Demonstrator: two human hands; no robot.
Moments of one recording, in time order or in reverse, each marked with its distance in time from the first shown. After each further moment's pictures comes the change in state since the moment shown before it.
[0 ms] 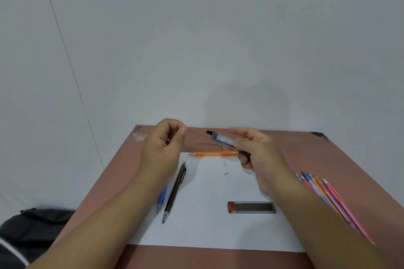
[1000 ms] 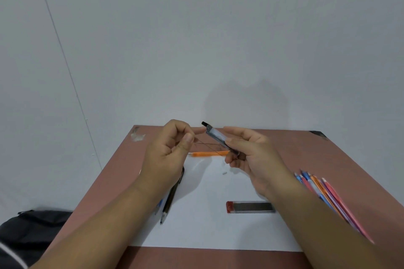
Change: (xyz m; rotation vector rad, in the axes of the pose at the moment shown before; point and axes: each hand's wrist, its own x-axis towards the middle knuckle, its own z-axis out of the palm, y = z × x) left_hand -0.011 0.006 0.006 -0.015 -0.173 0.179; right_hand -0.002 0.002 0.004 0.147 -0.067 0.040
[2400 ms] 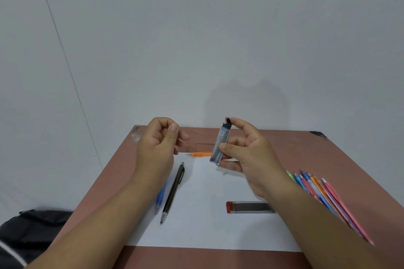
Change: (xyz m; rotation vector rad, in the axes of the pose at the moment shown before) left_hand 0.008 -0.001 -0.005 -0.040 0.241 -0.198; right_hand -0.009 -0.005 0.008 -0.096 -0.054 -0.071
